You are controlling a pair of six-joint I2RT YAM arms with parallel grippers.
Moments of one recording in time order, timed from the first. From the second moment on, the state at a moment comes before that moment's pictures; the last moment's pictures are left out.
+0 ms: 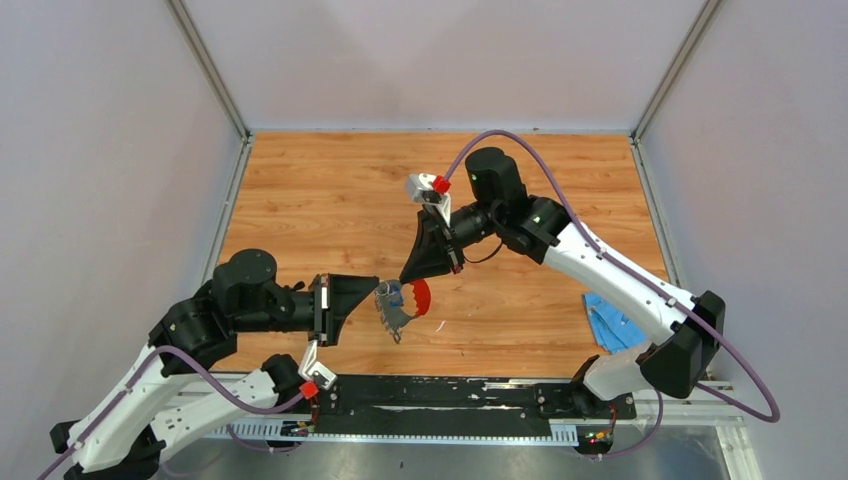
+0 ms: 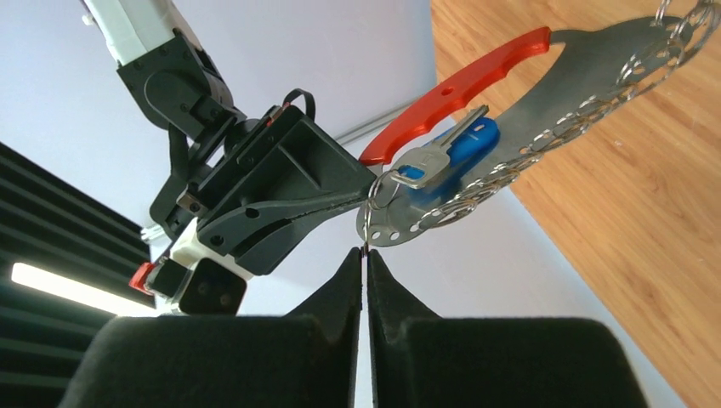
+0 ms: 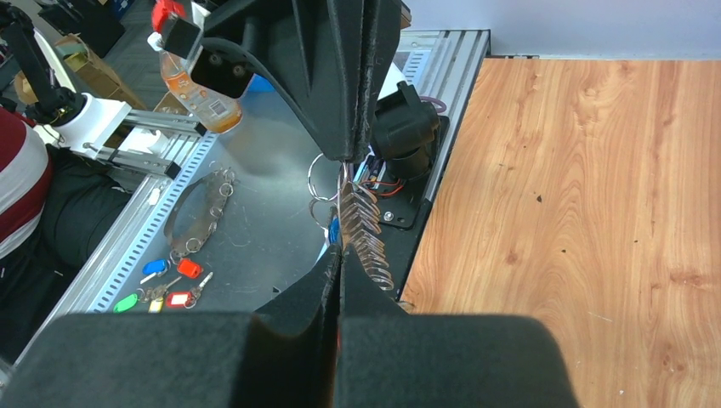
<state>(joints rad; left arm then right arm) -0.87 0.57 1.03 -0.84 0.49 2.08 0.82 1.40 1.40 -0.36 -1.18 -0.08</state>
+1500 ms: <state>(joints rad) -0.87 0.80 1.29 -1.12 0.51 1.69 0.82 1.42 1.40 -0.38 -1.08 -0.08</state>
